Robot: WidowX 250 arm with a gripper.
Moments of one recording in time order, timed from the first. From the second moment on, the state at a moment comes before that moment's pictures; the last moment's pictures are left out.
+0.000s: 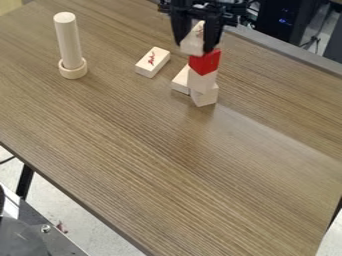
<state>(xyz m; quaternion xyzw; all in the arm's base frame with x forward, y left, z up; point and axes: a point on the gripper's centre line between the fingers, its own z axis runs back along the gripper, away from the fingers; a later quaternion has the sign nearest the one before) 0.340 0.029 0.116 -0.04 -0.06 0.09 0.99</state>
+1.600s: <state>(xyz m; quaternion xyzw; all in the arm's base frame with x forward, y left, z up) 0.337 0.035 0.122 -0.04 -0.07 0.10 0.99</state>
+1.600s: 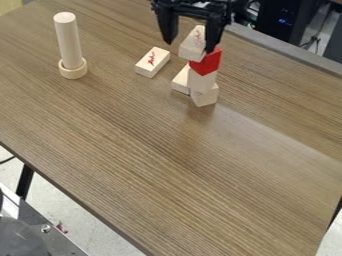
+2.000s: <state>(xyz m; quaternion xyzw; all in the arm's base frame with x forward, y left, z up) 0.339 0.055 0.162 -0.11 -0.08 0.14 0.98</state>
